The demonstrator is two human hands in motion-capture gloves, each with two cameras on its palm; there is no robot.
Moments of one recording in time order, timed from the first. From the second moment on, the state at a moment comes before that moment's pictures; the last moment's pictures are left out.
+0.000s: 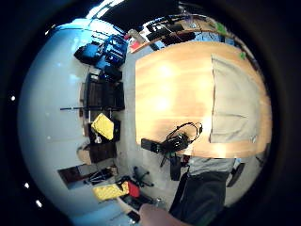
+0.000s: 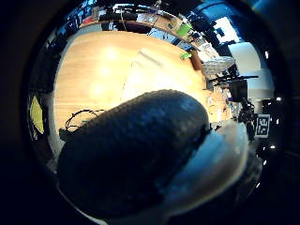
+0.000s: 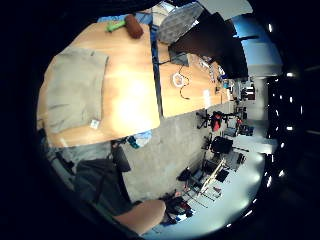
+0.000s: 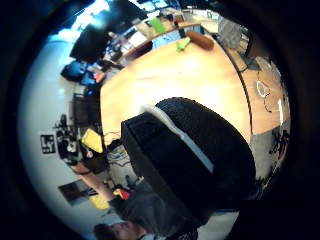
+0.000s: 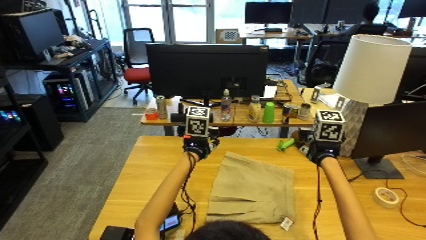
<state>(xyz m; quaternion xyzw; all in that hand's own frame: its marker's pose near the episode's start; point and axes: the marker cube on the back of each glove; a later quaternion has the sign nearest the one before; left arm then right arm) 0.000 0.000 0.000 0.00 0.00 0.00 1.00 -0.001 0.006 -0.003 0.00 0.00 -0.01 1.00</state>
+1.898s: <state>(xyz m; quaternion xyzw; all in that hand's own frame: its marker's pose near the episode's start) 0.083 0.026 0.312 -0.12 -0.03 0.23 0.96 -0.053 0.026 0.313 -0.20 0.07 -0.19 0.96</state>
